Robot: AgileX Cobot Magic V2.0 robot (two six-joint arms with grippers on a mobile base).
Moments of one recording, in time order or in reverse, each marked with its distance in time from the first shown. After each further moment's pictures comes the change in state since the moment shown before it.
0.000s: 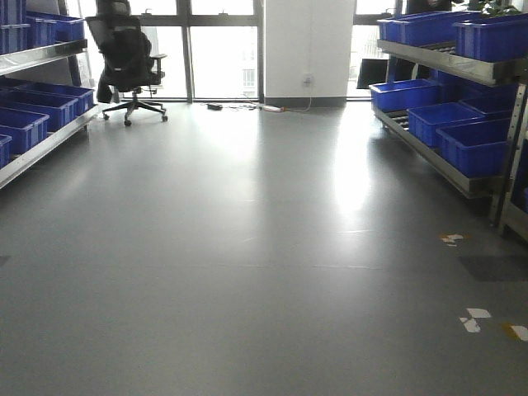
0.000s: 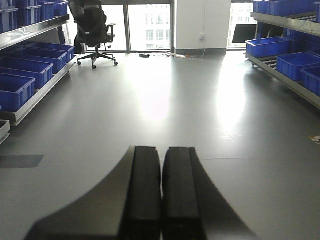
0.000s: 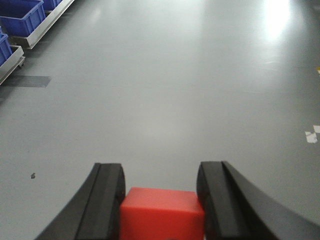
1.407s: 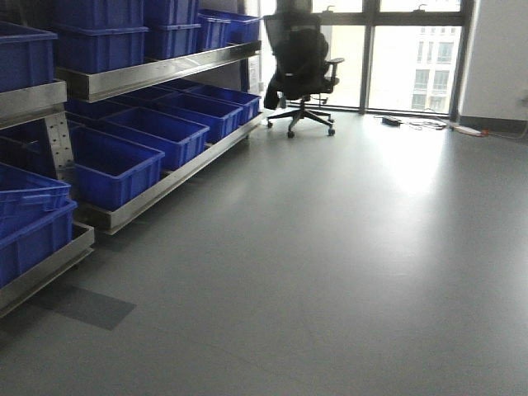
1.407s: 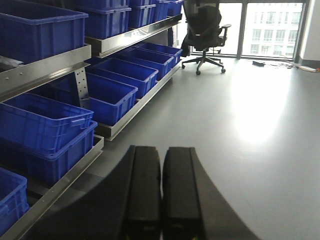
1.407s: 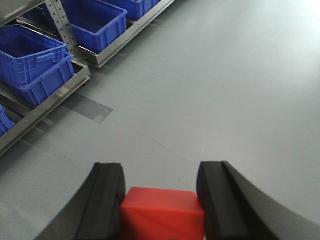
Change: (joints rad) left arm 0.000 0.000 0.000 0.000 0.000 0.000; right arm 0.000 0.000 0.000 0.000 0.000 0.000
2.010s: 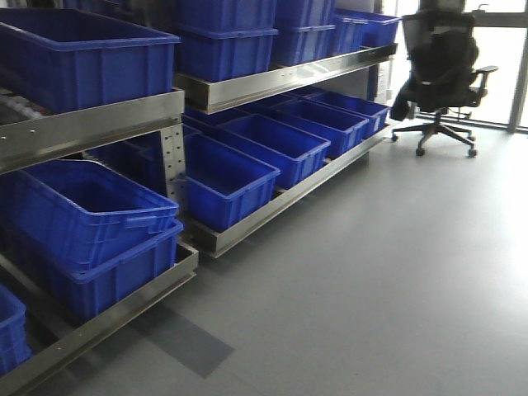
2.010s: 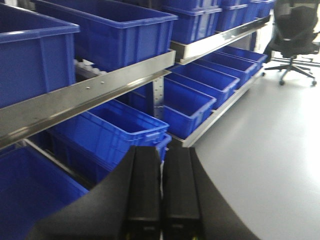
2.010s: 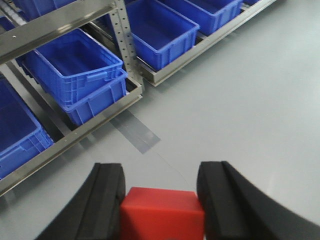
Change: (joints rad) left arm 0.000 0.000 0.000 0.000 0.000 0.000; right arm 0.000 0.000 0.000 0.000 0.000 0.000
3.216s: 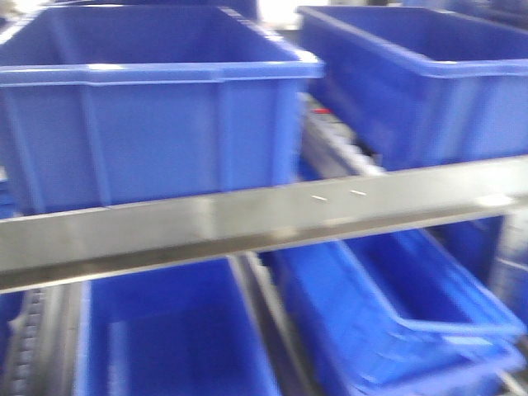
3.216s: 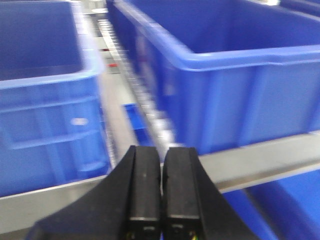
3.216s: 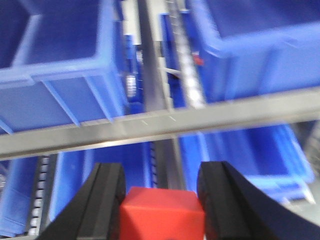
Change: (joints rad) left arm 0.000 0.000 0.000 0.000 0.000 0.000; right arm 0.000 0.000 0.000 0.000 0.000 0.000
